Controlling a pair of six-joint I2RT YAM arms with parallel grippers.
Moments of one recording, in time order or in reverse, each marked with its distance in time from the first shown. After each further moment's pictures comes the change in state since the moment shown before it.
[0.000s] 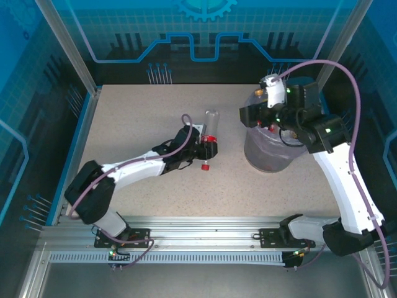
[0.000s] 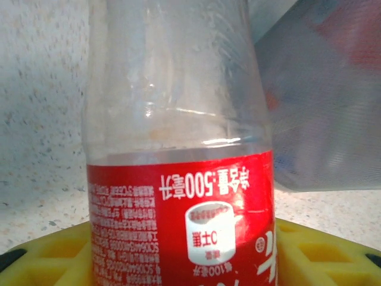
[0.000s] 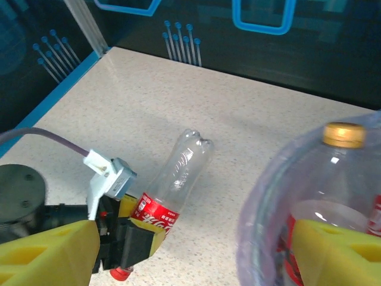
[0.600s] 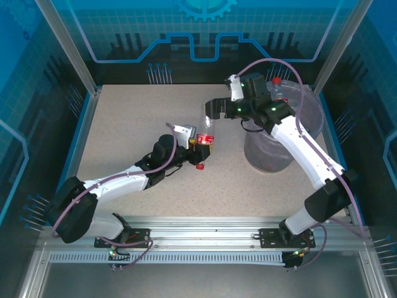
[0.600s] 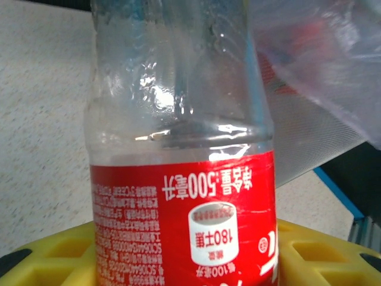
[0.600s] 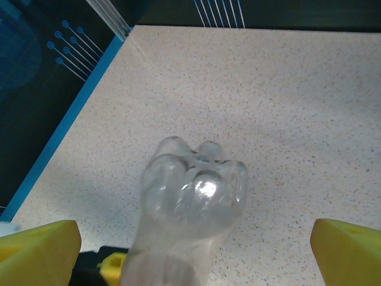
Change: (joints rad) left arm 0.043 -0.183 -0.266 0.418 0.150 0.129; right arm 0.078 0.313 -0.073 0.296 -0.088 0.237
